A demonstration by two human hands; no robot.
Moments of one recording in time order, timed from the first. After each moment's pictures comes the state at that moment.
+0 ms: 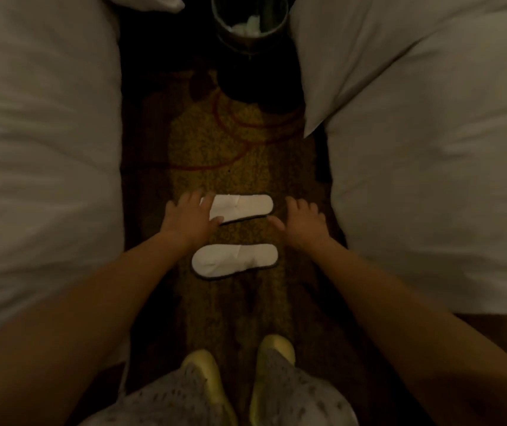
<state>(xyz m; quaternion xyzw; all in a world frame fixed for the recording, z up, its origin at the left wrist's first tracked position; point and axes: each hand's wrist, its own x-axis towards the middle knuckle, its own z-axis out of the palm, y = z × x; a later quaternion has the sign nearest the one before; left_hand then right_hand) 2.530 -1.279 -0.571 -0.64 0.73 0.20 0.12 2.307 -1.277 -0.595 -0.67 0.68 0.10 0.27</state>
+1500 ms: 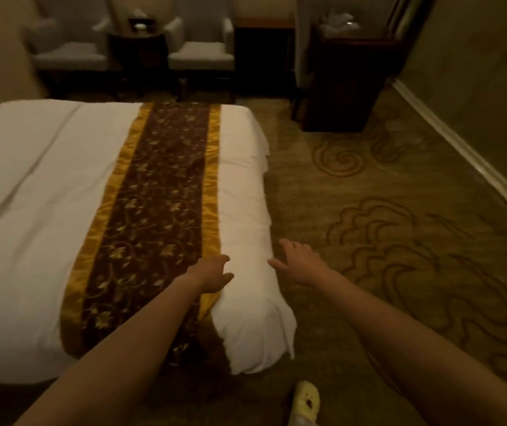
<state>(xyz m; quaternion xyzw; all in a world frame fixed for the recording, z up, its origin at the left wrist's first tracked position) 2.074 -0.724 -0.104 0.03 0.95 0.11 0.29 2.066 -0.505 -0.090 -0.07 0.97 -0.13 0.21</state>
